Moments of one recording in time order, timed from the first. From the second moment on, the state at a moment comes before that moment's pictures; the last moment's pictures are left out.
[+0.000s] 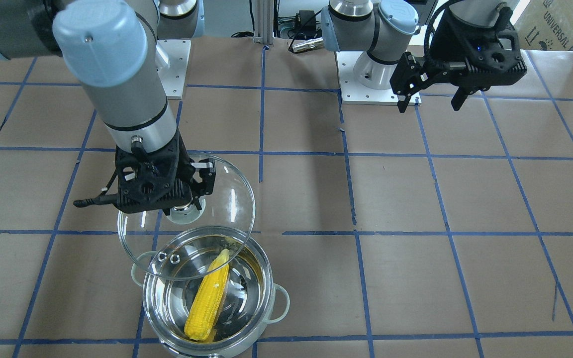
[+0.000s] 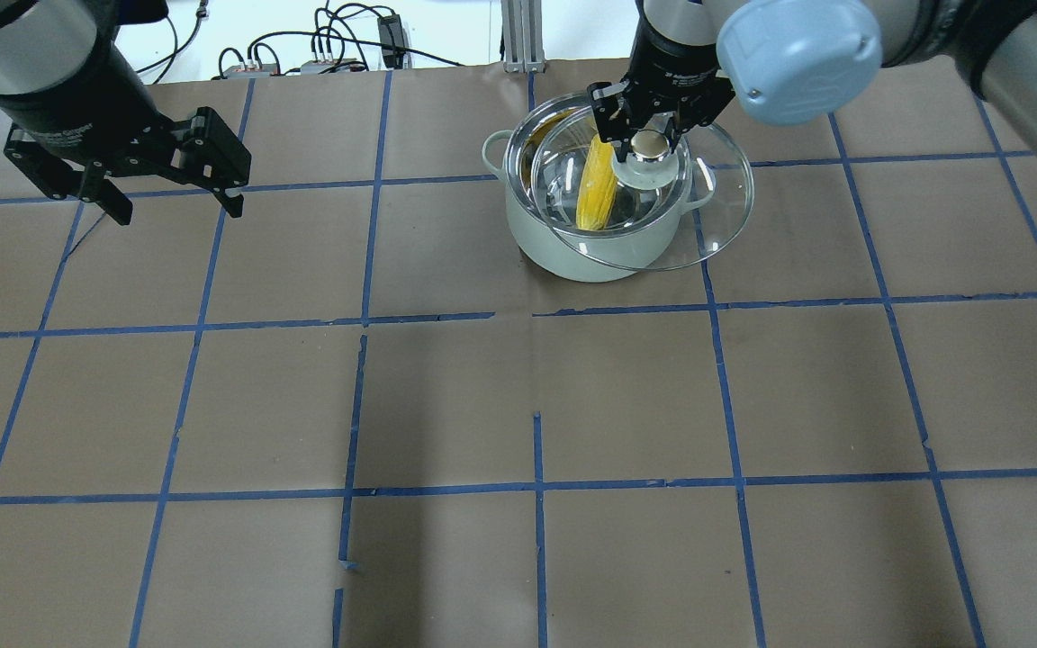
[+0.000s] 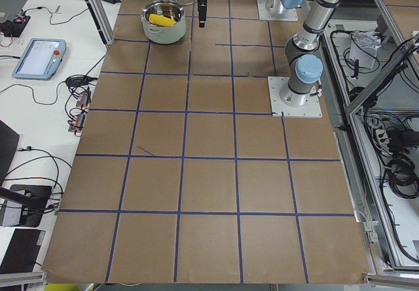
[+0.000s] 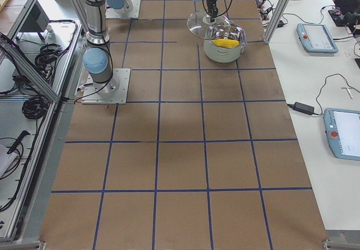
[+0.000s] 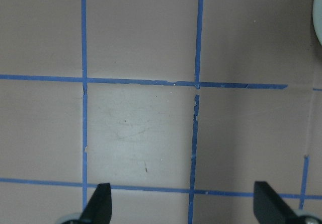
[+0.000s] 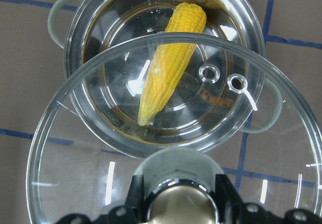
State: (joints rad) left arm -1.51 -1.51 -1.51 -1.66 1.60 0.01; right arm 1.74 -1.25 1.37 -1.80 -1.53 0.00
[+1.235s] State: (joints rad) left arm -1.48 -1.55 -1.43 -1.71 1.58 0.06; right arm 1.76 -1.02 1.20 -1.94 -1.55 -0.01
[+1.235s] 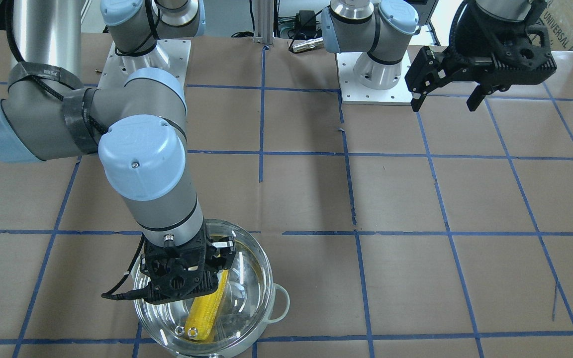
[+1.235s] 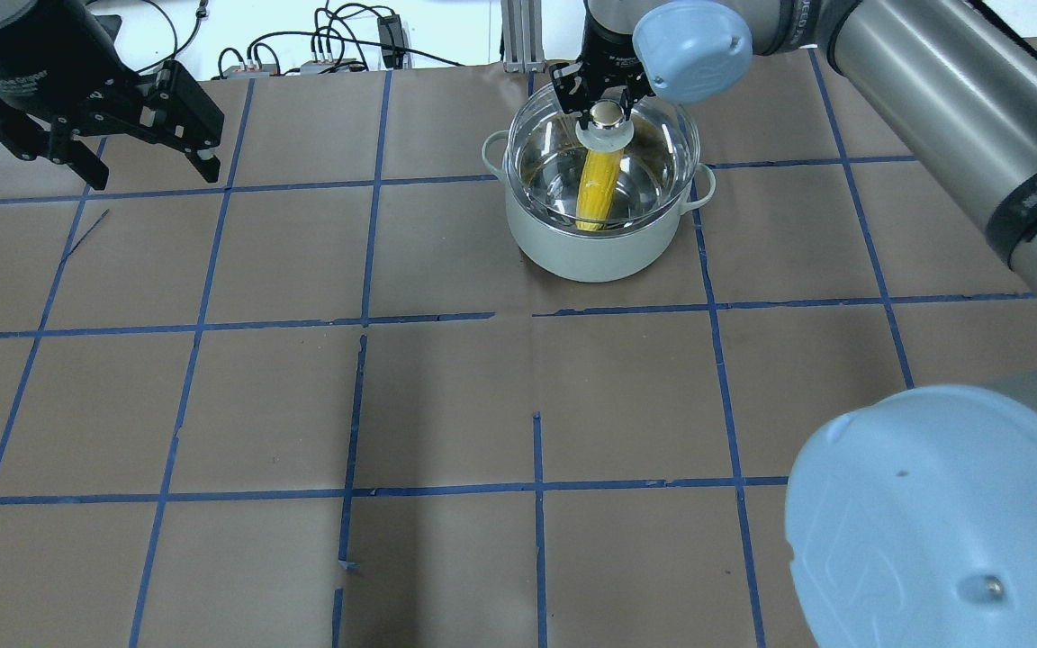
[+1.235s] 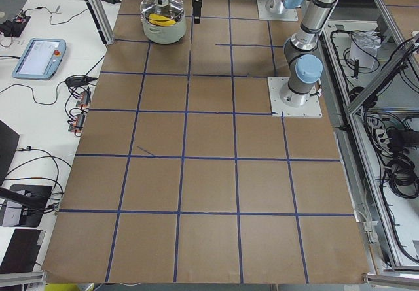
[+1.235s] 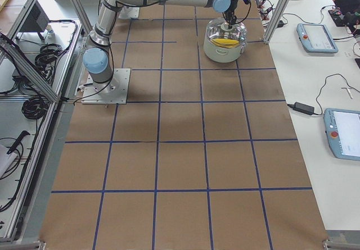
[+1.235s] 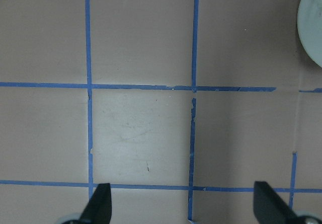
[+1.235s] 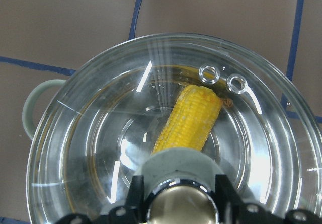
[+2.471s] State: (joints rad) left arm -1.48 -1.54 -1.44 -1.70 1.58 0.06; right arm 1.78 -1.00 1.21 -1.94 -1.56 -0.01
